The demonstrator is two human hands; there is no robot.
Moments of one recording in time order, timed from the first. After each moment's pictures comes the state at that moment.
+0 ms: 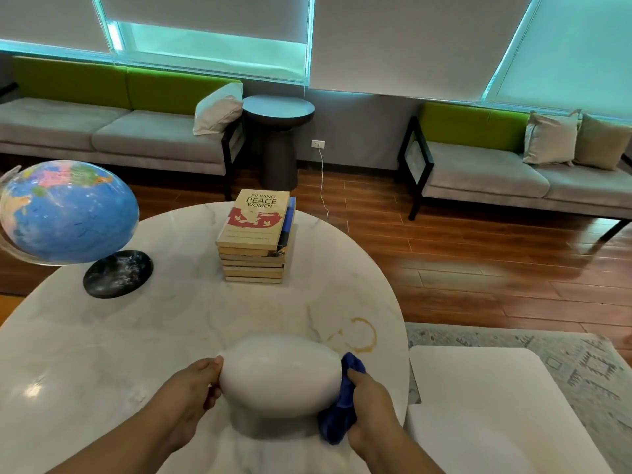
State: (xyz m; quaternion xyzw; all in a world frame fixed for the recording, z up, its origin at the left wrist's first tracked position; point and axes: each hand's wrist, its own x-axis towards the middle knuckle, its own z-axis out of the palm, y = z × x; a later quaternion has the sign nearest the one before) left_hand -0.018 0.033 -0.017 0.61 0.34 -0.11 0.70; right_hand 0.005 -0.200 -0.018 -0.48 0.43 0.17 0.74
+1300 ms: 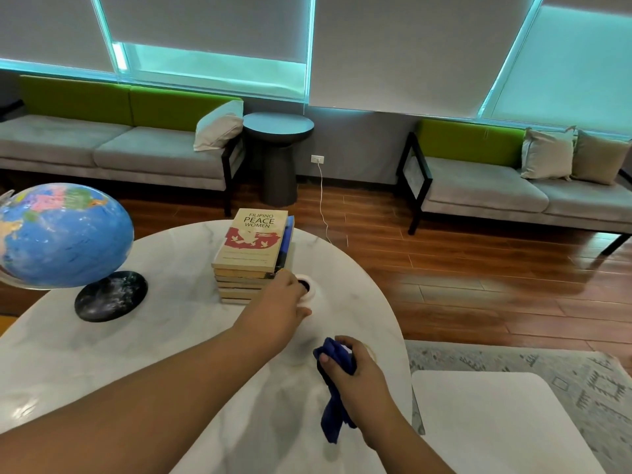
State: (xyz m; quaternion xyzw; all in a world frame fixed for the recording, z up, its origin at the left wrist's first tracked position) left_hand 0.096 -0.049 0.082 0.98 -0.05 -0.01 0.17; right_hand 0.042 -0.208 0.014 -0.81 0.08 0.13 0.57
